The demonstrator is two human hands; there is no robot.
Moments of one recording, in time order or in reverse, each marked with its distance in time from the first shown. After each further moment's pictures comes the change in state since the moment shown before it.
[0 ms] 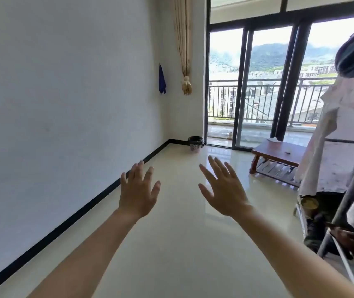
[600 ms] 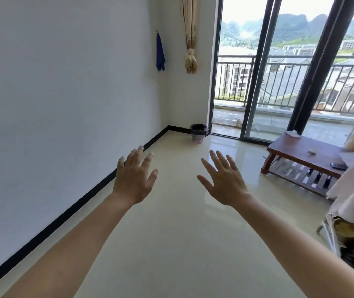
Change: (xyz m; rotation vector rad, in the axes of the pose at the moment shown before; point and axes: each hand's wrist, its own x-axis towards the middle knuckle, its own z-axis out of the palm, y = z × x) left_hand 0.374 -0.063 0.198 0.042 -0.082 0.055; right_hand 0.321 0.148 0.256 0.031 -0.232 0.058
